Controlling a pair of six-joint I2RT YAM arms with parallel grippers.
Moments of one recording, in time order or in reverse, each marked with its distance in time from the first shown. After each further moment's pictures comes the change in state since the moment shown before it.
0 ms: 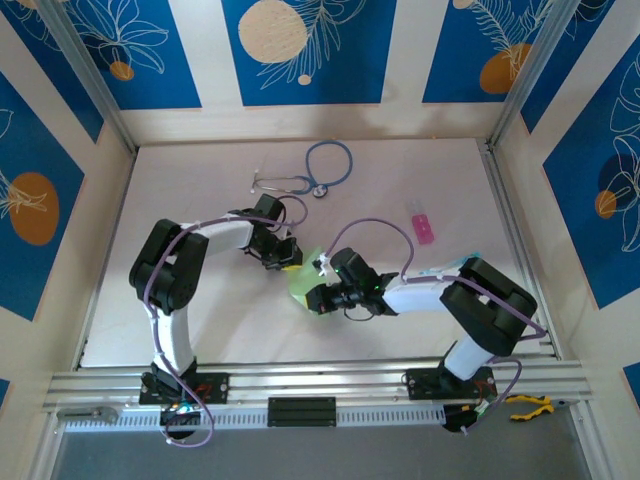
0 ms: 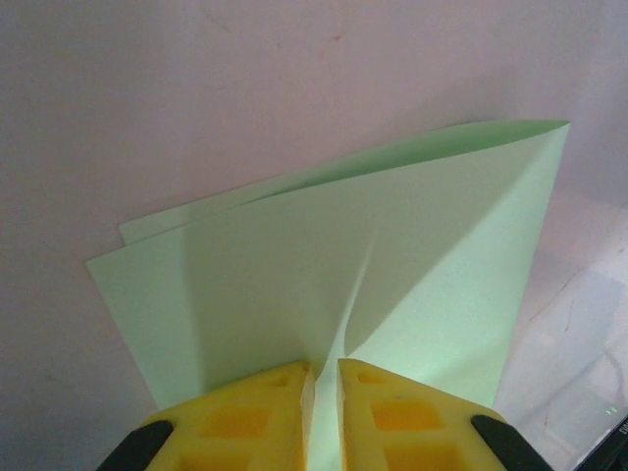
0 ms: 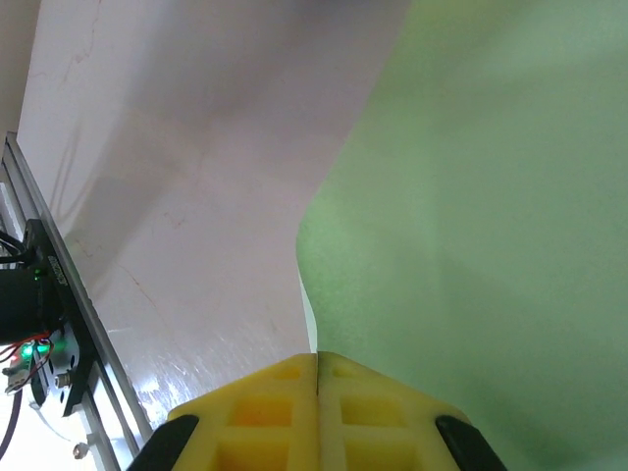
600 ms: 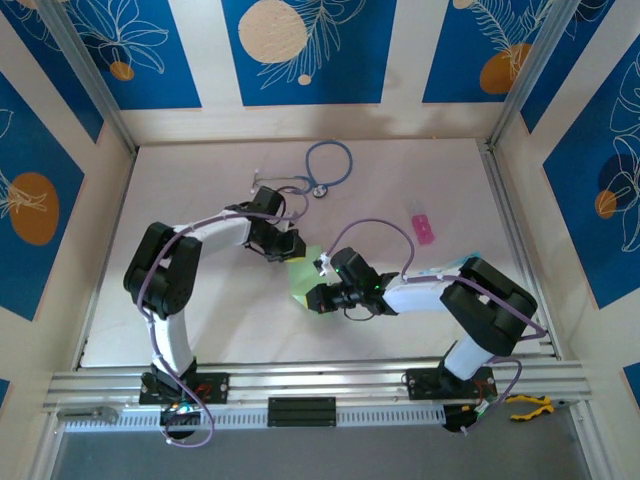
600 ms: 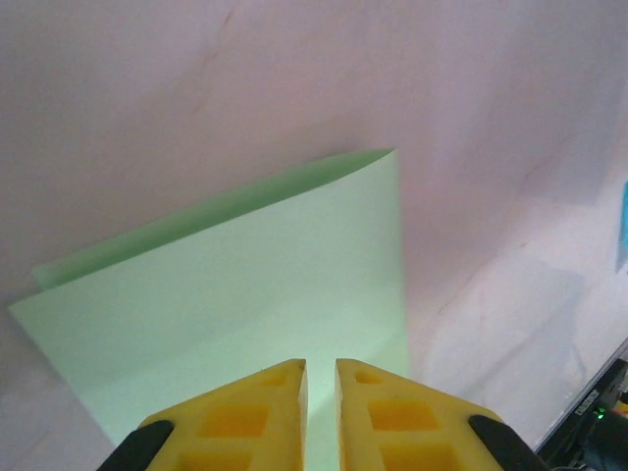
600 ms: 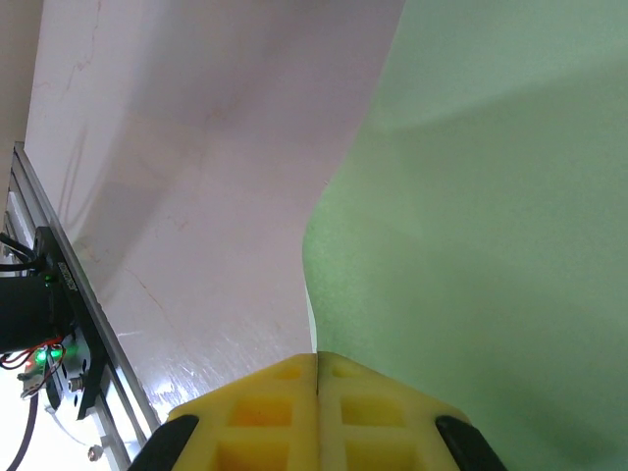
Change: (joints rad) left arm 0.000 -0.046 0.043 0.007 0.042 0.016; right arm -0.003 0.000 0.000 -0.002 -0.007 0.034
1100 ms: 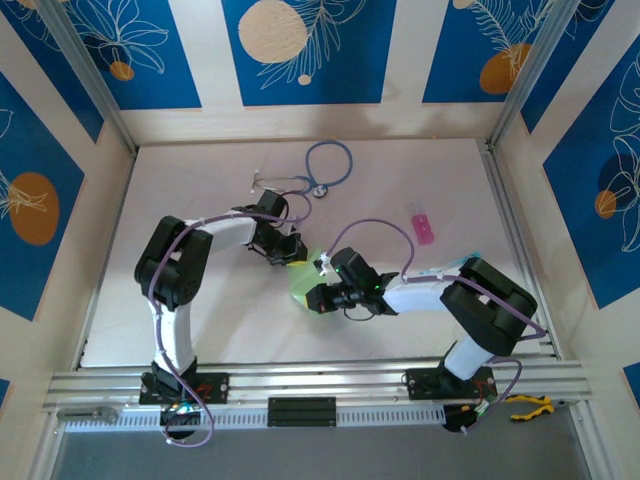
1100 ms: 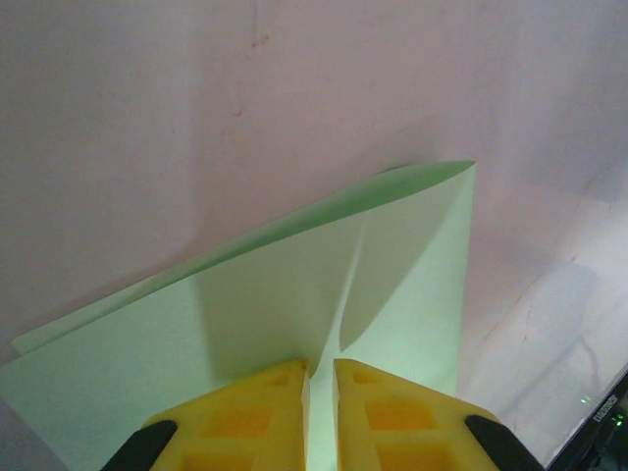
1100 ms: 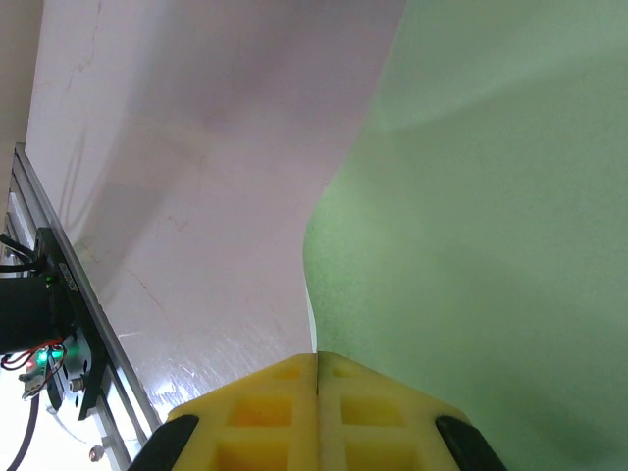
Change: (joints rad) left arm 0.000 0.089 0.011 0.012 0.014 0.006; right arm 0.000 0.000 0.000 0.001 0.000 0.003
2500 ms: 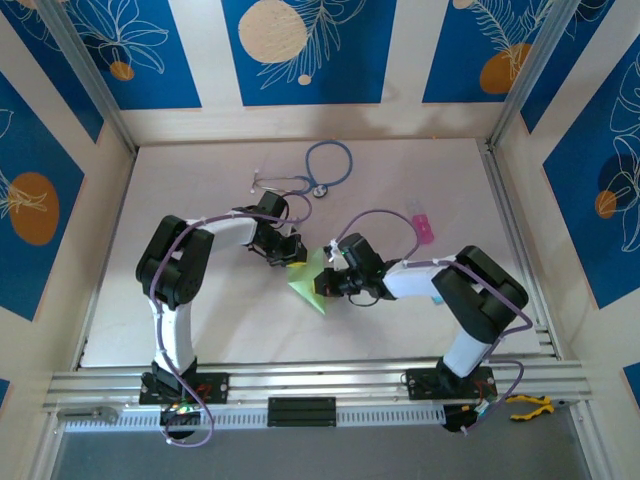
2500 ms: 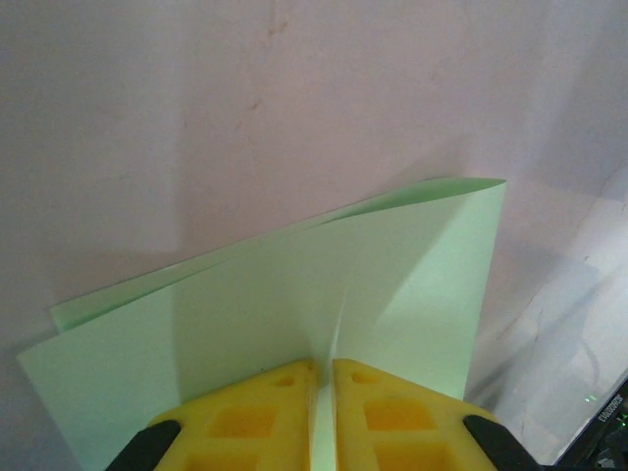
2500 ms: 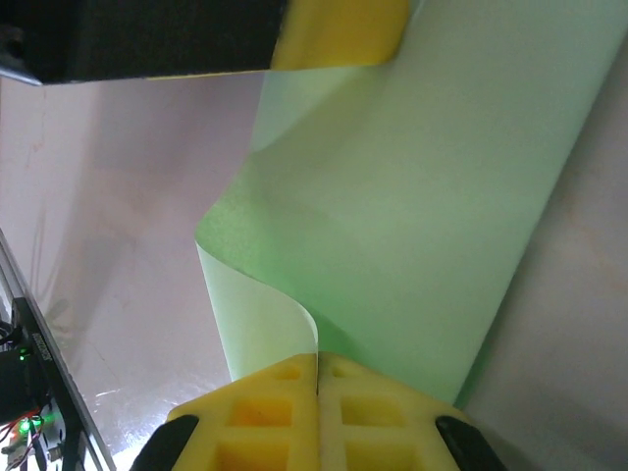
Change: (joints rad) left arm 0.000 0.010 0.000 -0.004 0.000 0.003; right arm -0.133 0.082 0.070 -0.051 -0.027 -0.016
